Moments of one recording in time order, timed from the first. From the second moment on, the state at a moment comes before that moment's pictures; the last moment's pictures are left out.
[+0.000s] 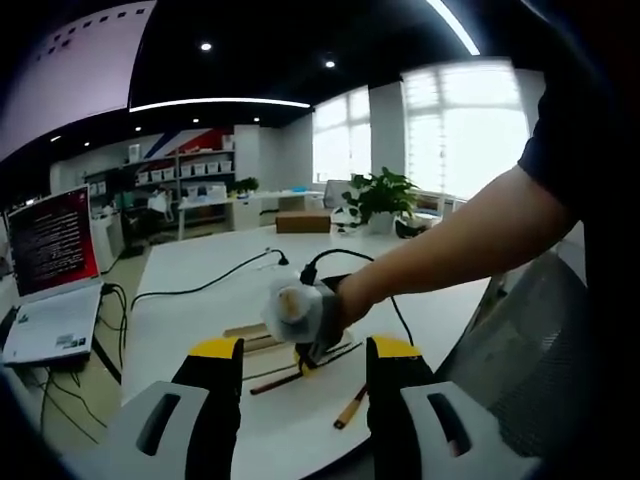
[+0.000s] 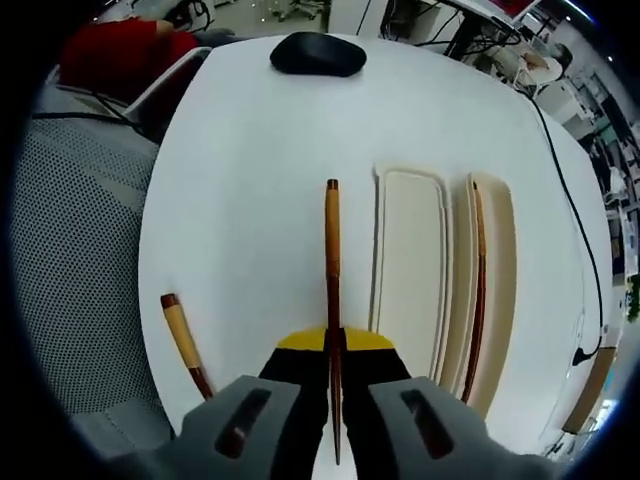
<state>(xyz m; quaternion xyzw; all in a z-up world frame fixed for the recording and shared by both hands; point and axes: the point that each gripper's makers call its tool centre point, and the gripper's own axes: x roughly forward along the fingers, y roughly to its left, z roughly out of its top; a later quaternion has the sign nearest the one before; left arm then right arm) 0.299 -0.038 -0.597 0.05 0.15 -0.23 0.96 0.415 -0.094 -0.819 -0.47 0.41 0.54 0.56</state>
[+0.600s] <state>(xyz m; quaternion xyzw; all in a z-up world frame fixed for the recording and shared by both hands) 0.300 -0.036 -0.598 0.05 0.15 -0.23 0.96 0.415 -0.095 -0.809 -0.47 0.40 0.55 0.56</state>
